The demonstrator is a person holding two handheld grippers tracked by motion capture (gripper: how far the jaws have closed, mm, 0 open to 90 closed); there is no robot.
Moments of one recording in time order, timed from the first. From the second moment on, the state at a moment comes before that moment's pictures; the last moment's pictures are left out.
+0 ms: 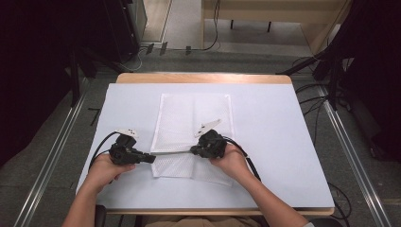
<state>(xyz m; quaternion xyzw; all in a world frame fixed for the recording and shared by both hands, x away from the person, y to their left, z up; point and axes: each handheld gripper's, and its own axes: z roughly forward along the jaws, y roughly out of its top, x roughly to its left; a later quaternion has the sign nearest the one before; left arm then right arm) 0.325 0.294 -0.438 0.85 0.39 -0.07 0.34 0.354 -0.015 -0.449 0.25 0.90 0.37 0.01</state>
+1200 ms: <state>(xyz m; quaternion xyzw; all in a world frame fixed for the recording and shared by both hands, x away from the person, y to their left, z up) 0.324 0.294 -0.439 0.85 0.39 -0.08 0.34 0.354 -0.047 -0.448 0.28 0.89 0.36 0.01</state>
